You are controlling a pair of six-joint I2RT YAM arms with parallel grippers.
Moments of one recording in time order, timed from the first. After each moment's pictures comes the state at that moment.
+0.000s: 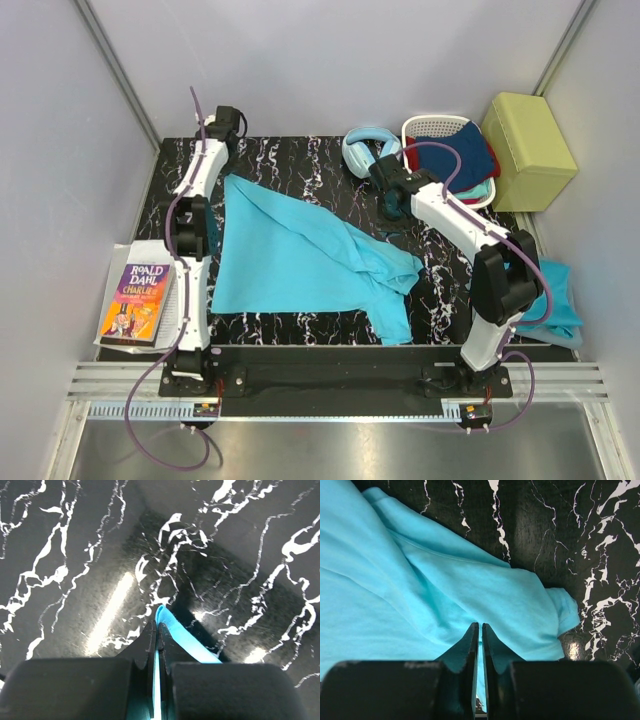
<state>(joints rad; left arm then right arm) -0.08 2.48 2.38 -0.93 -0.40 -0.49 0.49 1.78 1.49 -0.88 0.17 0.55</state>
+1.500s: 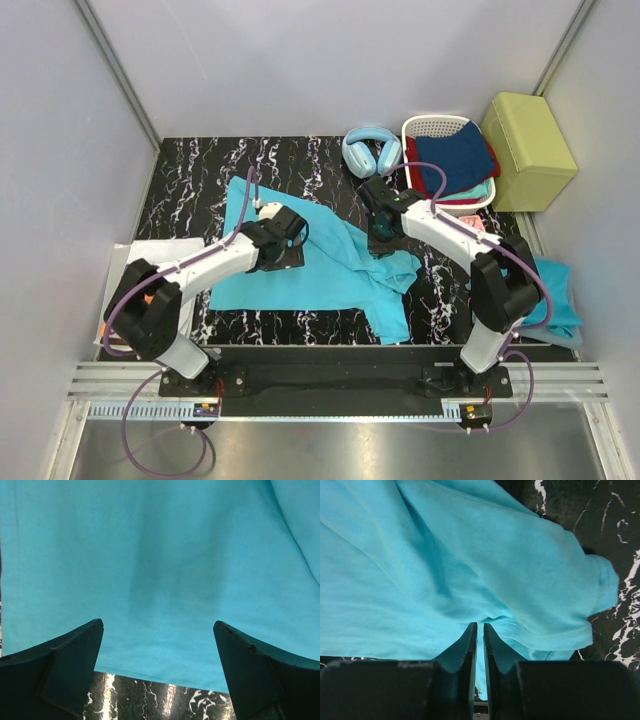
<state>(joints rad) -0.66 1.54 1.03 -0.68 -0.41 -0.75 0.58 1.73 1.33 -0.83 0.13 0.57</state>
